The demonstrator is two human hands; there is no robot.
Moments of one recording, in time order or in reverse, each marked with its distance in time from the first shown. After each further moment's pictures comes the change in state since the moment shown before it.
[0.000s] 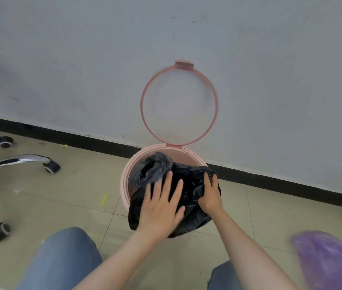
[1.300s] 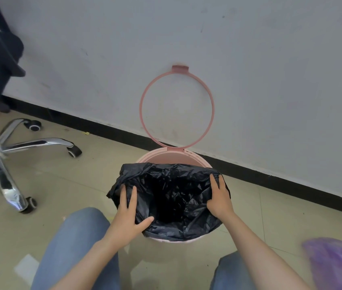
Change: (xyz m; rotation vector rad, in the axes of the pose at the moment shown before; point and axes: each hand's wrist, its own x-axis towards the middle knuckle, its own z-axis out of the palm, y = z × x) left_hand -0.091 -0.084 0.005 -0.691 -0.336 -0.490; right_hand -0.028 -0.006 0.011 -0.132 -0.081 -0.079
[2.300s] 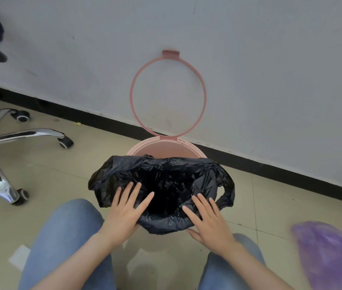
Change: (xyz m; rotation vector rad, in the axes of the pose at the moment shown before) left_hand -0.005 -0.009 0.016 0.809 0.105 0.489; right_hand -0.084 0.040 0.031 -0.714 0.097 -0.684
